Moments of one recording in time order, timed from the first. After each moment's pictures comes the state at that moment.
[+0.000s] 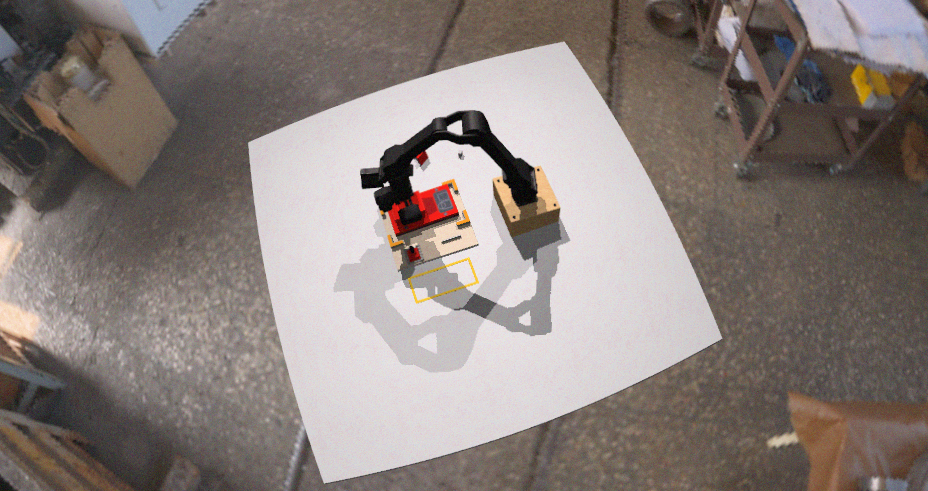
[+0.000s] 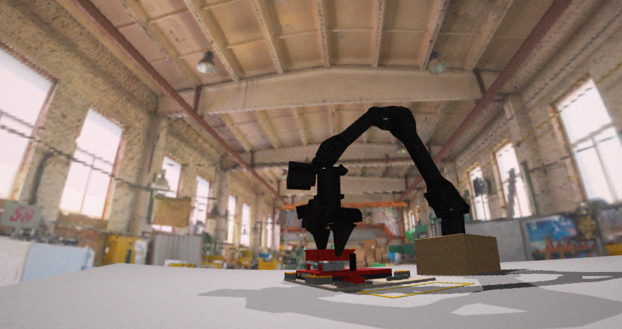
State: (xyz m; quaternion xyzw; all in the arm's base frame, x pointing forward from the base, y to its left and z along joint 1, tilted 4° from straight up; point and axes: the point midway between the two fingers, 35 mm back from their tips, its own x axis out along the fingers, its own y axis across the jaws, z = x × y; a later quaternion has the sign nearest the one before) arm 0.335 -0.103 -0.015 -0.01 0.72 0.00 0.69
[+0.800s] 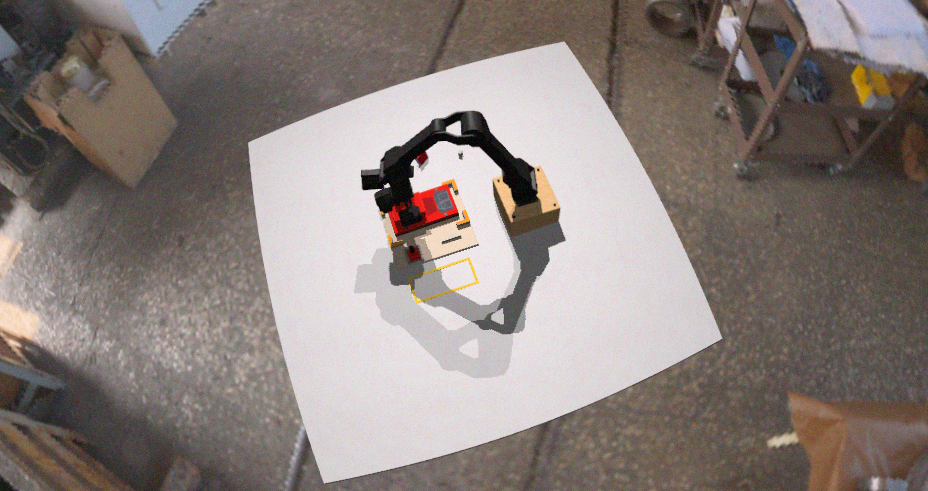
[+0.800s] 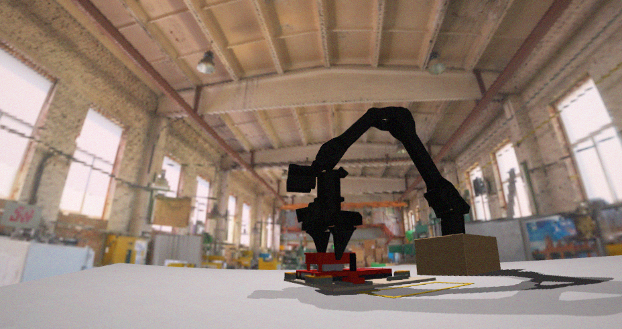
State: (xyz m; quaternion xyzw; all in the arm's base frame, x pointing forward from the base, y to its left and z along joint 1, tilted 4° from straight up) arm 0.335 -0.102 -0.022 -0.01 0.72 0.00 0.69
